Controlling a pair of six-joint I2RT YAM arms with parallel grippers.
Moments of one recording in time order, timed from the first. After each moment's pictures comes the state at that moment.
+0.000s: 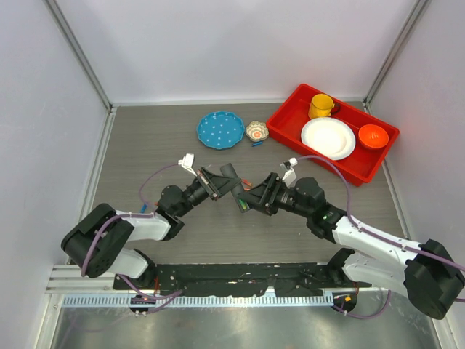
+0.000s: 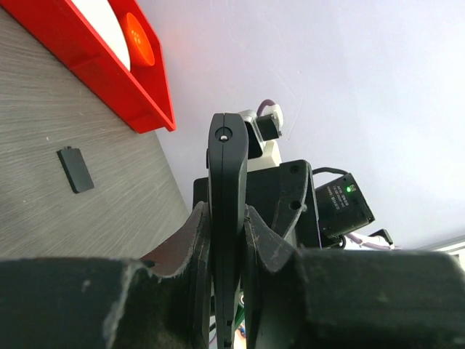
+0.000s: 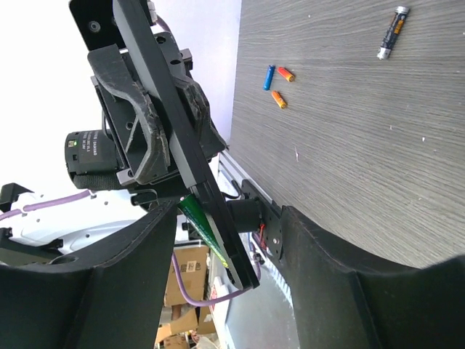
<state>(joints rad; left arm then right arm) -0.67 1.42 0.32 1.29 0.26 -1.29 0.73 1.01 0.44 0.35 -0.32 1.25</state>
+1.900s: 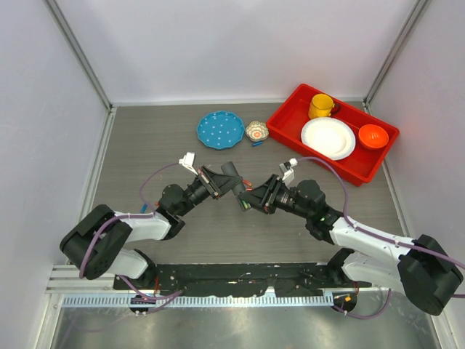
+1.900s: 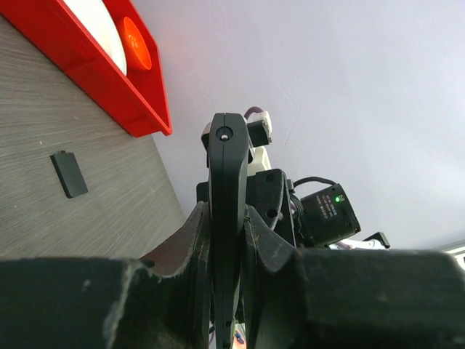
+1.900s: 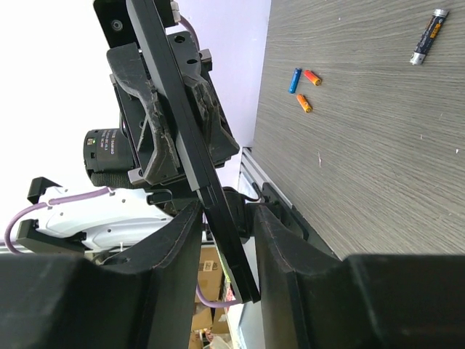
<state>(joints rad) -0.68 1.40 0.34 1.26 0.24 -1.31 0.72 1.05 0.38 0.53 -0.35 1.31</state>
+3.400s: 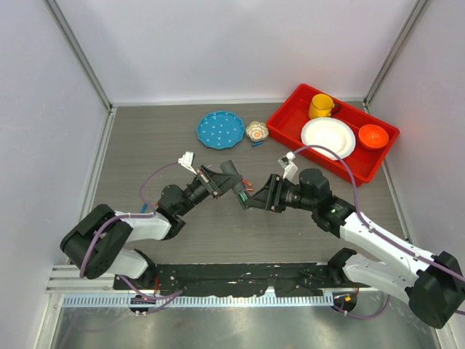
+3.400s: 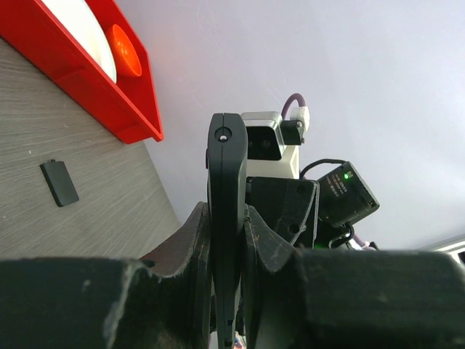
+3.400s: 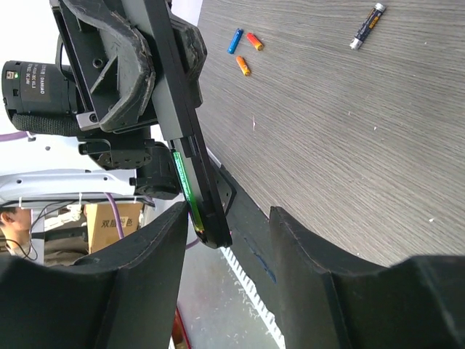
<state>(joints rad) -0.68 1.40 0.34 1.30 0.23 -1.31 0.66 0.94 0.56 0.03 -0.47 0.92</state>
